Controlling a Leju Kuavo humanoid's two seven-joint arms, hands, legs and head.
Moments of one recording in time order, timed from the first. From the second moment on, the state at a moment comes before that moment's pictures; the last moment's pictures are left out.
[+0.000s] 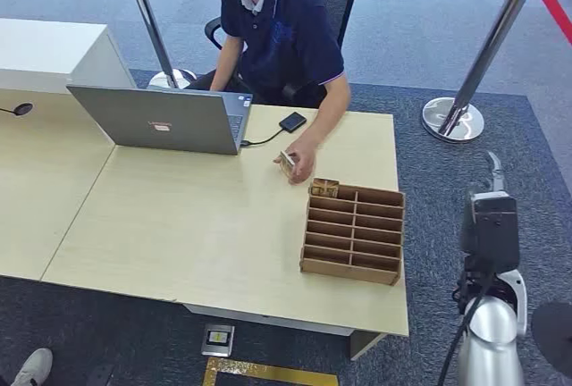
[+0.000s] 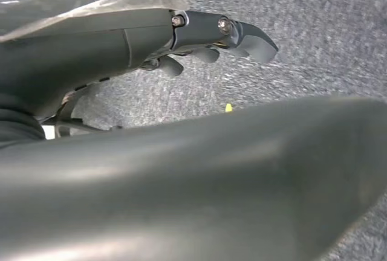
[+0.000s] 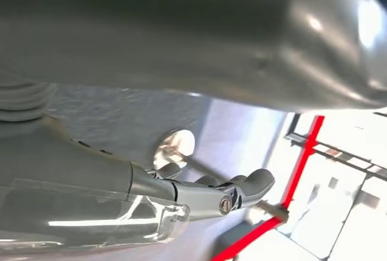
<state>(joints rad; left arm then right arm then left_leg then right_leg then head) -0.06 -0.18 1.16 -0.21 -1.08 -0.06 -0.08 -0.22 0.14 0.03 -1.27 0.53 -0.09 -0.27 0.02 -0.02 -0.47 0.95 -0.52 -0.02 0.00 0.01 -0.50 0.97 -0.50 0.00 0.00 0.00</state>
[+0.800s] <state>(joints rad) -0.09 -0.18 1.17 -0.19 -1.18 -0.09 -0.10 -0.51 0.16 0.46 -0.91 0.73 -0.18 -0.21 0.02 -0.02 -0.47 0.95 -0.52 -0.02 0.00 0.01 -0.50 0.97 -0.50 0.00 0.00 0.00</state>
